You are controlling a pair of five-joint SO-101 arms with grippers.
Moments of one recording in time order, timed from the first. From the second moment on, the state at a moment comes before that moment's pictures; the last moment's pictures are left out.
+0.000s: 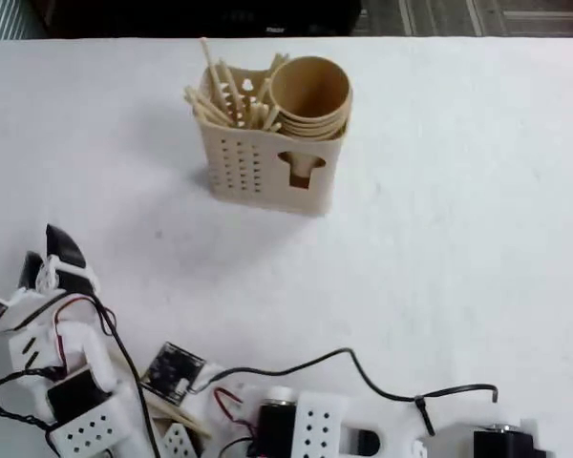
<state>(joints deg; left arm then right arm) -35.8 -103.5 97.0 36.4 31.3 -87.4 -39.5 63.6 56.4 -20.4</state>
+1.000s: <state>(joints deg) -36.4 -103.5 97.0 36.4 31.3 -87.2 -17.0 56.6 47.3 -26.9</state>
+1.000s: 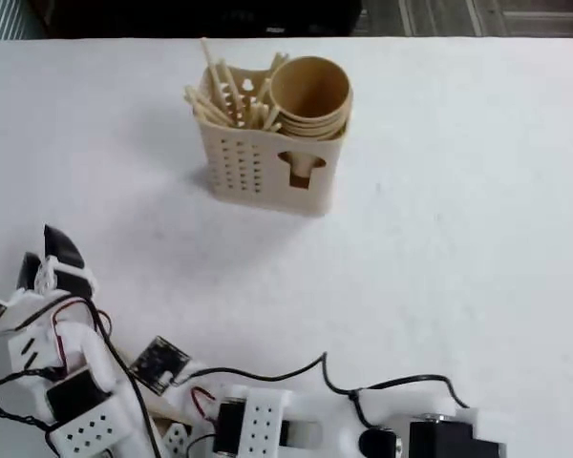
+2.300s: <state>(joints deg) -36.3 -103.5 97.0 36.4 31.3 -45.0 -16.2 56.4 52.1 -1.5</state>
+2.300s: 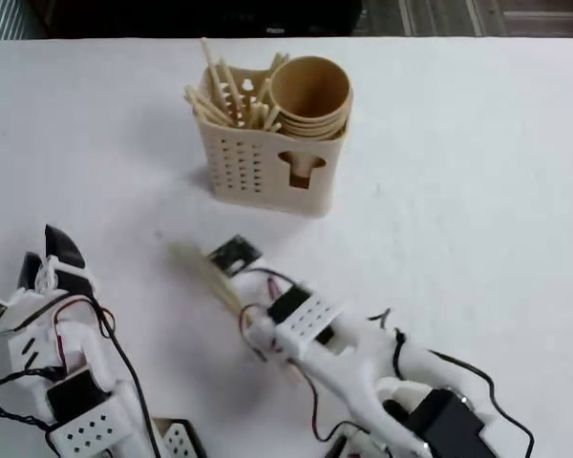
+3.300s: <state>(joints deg) -36.3 -103.5 97.0 36.4 31.3 -44.5 2.9 29.9 54.8 3.9</state>
